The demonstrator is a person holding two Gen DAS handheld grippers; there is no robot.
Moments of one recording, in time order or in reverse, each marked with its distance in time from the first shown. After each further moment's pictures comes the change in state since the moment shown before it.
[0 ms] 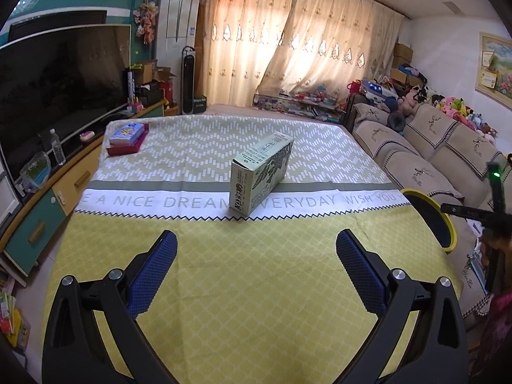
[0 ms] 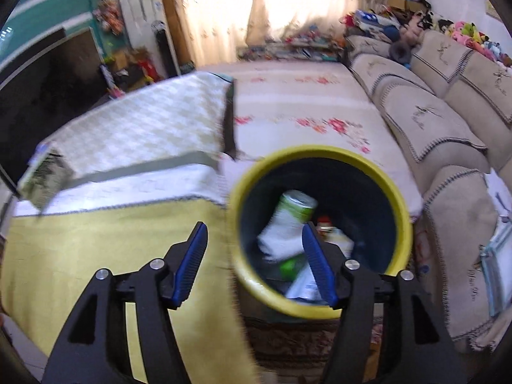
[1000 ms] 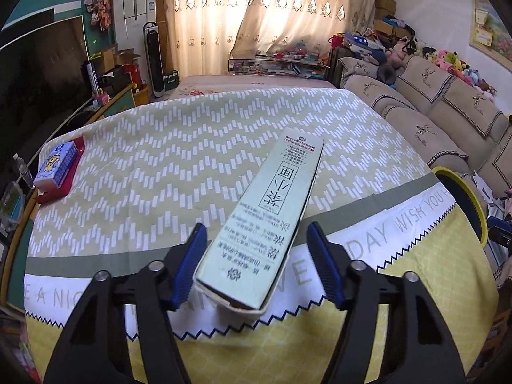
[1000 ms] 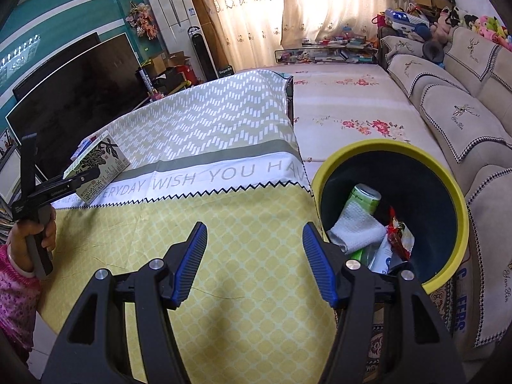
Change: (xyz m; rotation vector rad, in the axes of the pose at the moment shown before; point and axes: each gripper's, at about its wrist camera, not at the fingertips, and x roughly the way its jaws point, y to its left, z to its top) left arm 0.163 -0.005 0.067 0.153 0.181 -0.053; right arm -0.001 0.049 -0.016 -0.009 -0.007 0.167
